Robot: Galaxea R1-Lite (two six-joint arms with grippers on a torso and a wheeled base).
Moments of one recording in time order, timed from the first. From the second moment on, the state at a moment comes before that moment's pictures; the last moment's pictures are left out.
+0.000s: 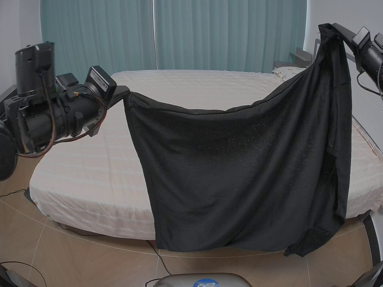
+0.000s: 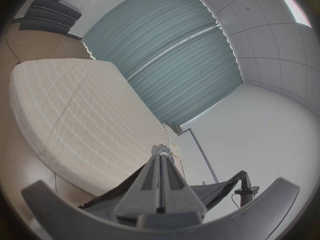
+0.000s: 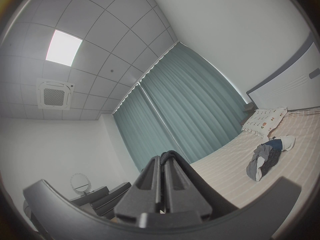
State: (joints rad) left arm -0.46 1.51 -1.06 -0.33 0.04 -0.97; right arm 0.17 1.44 -1.10 -0.78 0.13 0.61
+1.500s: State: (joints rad) left arm -0.34 2.14 -1.33 -0.42 0.03 -1.17; right arm 0.13 2.17 -1.25 -1.05 0.04 0.60
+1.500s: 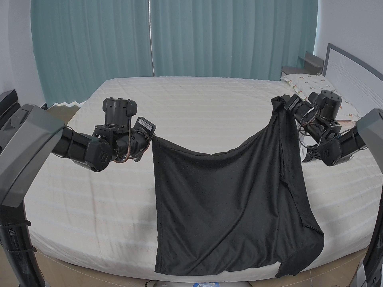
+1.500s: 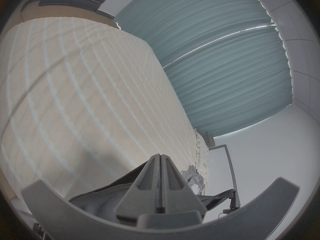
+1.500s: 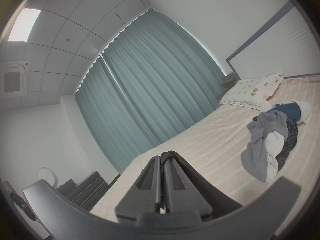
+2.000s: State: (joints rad) left arm -0.31 2.31 -1.39 -0.44 0.04 -1.22; right arm 0.14 2.44 -1.29 -1.13 -0.03 0.59
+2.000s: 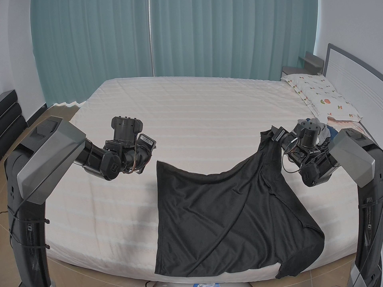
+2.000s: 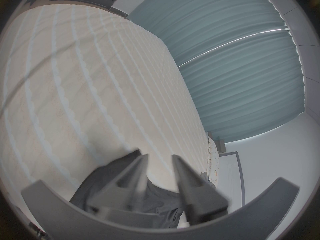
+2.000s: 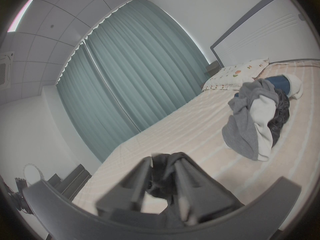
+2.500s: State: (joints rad) left arm -0.29 2.35 -1.40 -0.43 0.06 -1.21; right arm 0.07 2.46 -1.16 -1.11 -0.01 0.53
